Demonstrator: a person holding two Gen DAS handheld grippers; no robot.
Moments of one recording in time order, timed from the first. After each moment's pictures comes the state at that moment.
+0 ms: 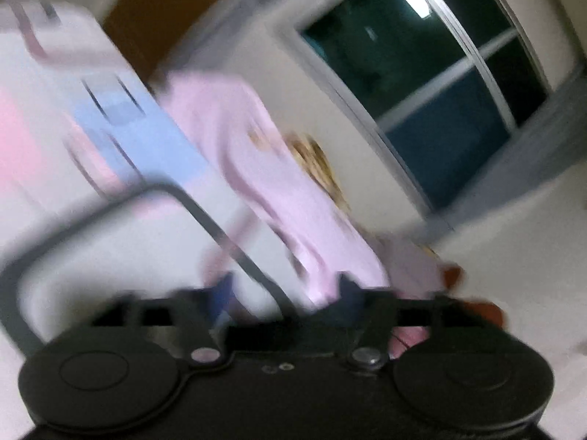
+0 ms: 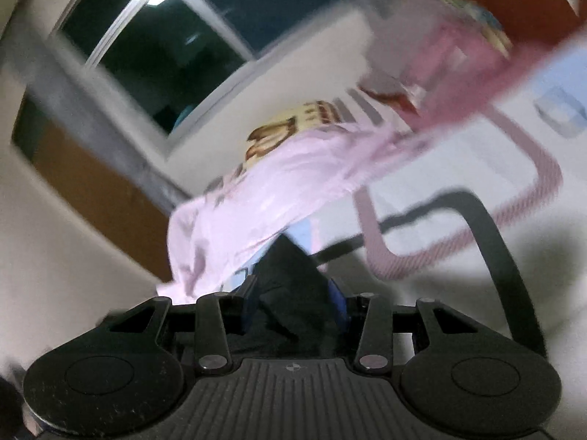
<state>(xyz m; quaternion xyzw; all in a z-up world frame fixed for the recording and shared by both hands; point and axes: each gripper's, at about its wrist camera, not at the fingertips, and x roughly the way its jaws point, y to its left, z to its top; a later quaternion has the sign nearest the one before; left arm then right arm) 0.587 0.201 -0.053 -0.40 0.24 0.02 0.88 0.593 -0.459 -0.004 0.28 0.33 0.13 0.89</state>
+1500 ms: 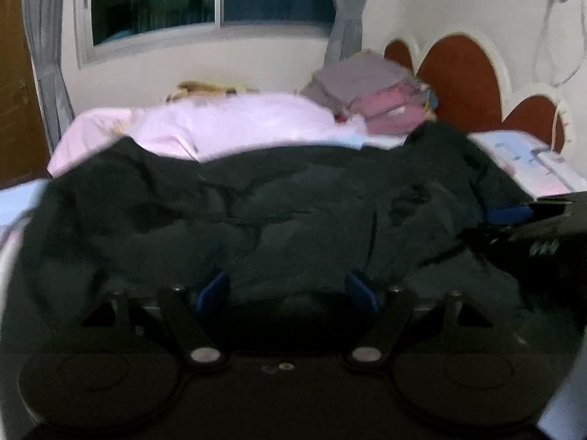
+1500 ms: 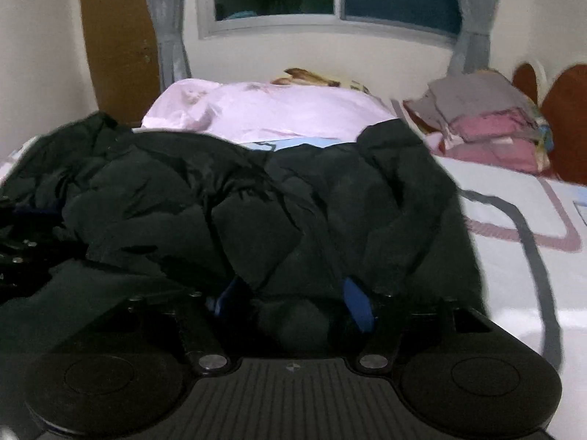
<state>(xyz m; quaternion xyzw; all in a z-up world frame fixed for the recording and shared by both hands) 0.512 -0.062 -0.070 0.05 0.33 -0.13 0.93 0.561 -0.284 -0.083 0.04 0.36 0.12 0.92</state>
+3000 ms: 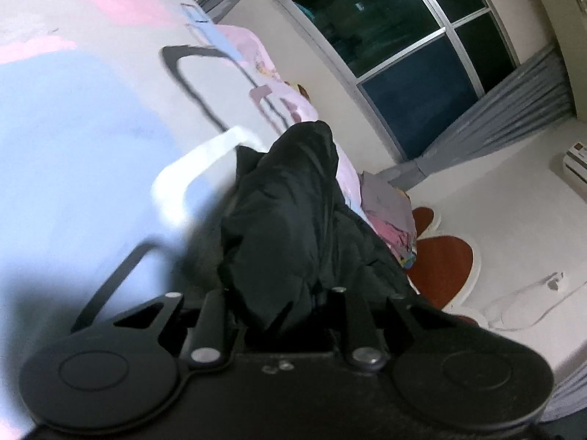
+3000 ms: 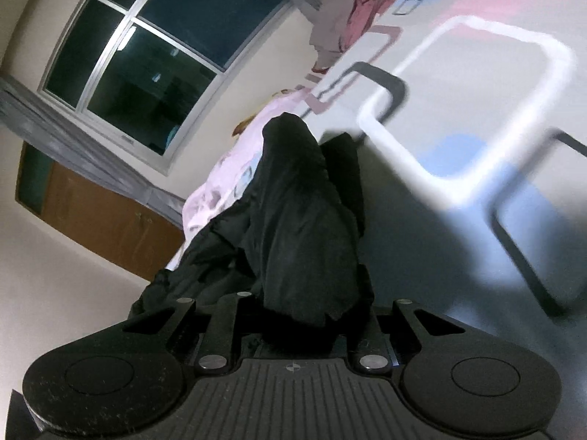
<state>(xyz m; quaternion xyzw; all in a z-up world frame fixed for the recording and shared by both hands) 0.256 0.121 -0.103 -0.42 0.30 -0.06 0.85 0.285 -0.396 -0.102 0.44 0.32 0.06 0.83</state>
